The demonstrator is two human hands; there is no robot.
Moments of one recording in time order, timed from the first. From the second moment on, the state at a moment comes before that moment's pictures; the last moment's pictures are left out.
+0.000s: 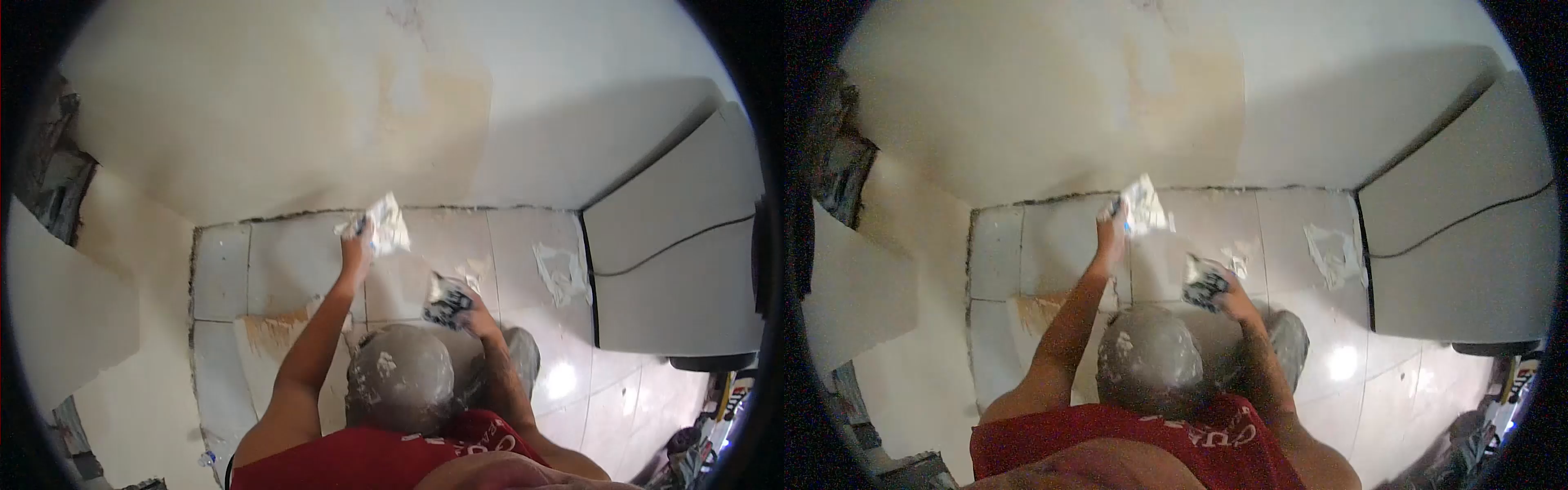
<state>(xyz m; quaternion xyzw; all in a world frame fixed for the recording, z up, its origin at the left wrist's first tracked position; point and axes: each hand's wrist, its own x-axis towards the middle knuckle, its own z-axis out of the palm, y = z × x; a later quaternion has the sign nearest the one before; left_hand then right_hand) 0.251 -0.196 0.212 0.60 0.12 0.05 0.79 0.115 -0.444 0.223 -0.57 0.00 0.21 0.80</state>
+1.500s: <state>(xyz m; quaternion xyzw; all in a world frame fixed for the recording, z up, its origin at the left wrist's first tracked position) 0.191 -0.063 0.007 0.90 -0.01 -0.13 0.42 0.234 -0.369 0.163 -0.10 0.16 0.08 0.98</state>
